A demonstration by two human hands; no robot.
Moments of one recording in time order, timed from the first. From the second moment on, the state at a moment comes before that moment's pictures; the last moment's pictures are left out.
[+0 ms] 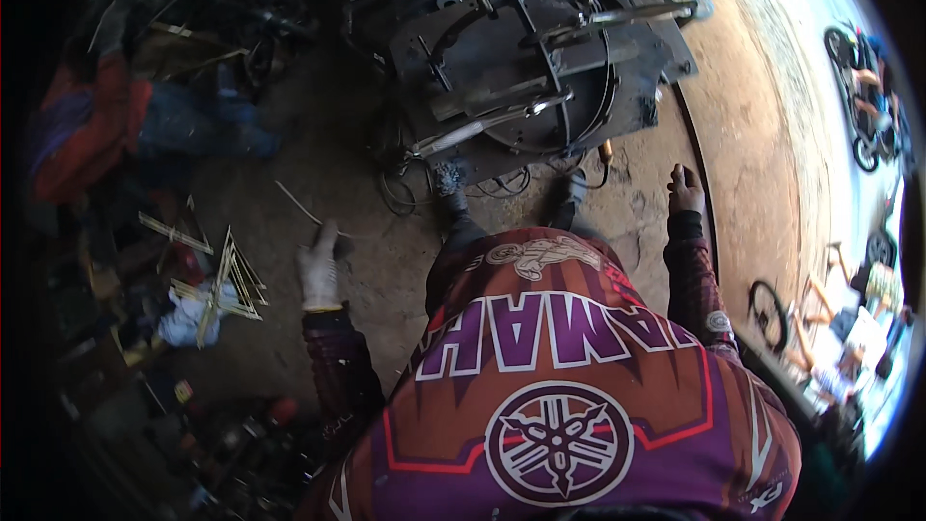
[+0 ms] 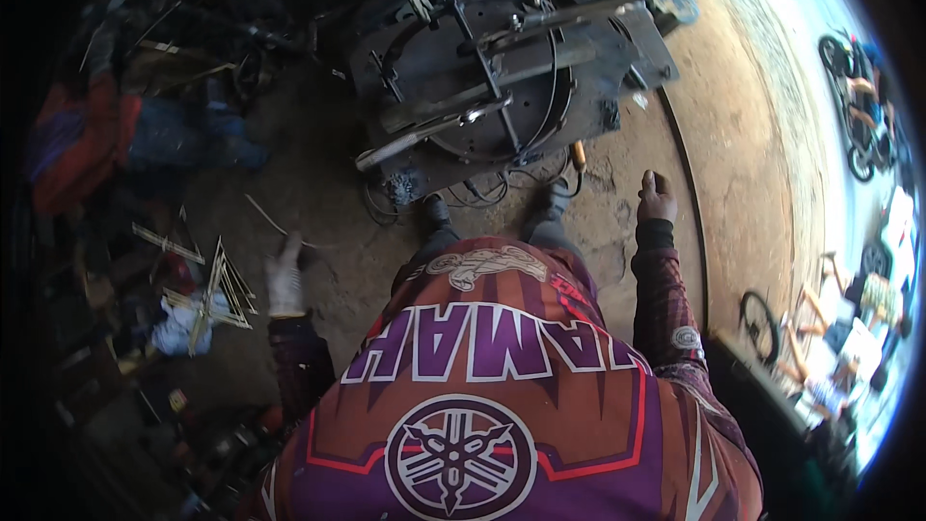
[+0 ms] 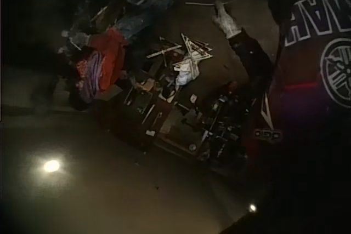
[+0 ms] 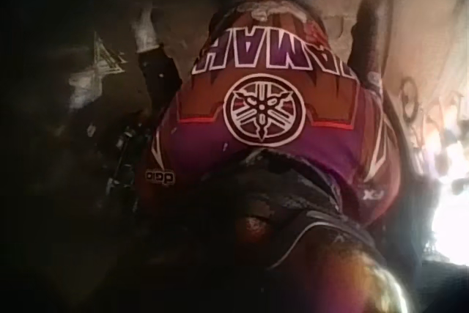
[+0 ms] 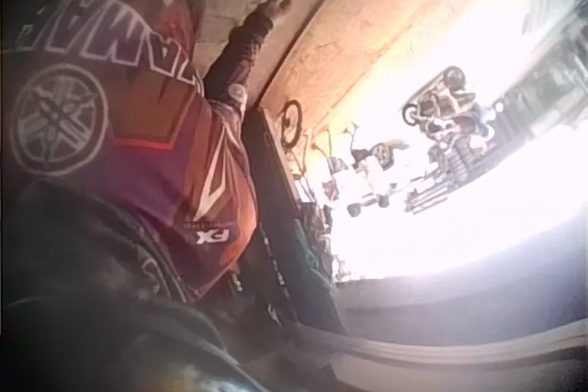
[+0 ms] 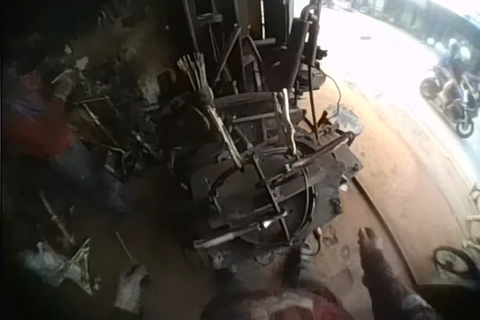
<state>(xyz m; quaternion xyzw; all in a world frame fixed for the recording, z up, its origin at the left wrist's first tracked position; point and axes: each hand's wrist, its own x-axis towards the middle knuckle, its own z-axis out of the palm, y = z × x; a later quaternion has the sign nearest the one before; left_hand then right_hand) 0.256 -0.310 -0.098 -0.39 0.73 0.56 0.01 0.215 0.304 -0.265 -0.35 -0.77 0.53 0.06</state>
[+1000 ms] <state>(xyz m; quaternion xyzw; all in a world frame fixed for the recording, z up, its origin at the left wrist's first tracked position) 0.073 -0.176 -0.061 -0.15 0.59 0.70 0.37 0.226 0.012 -0.087 -0.24 -0.57 0.77 -0.18</state>
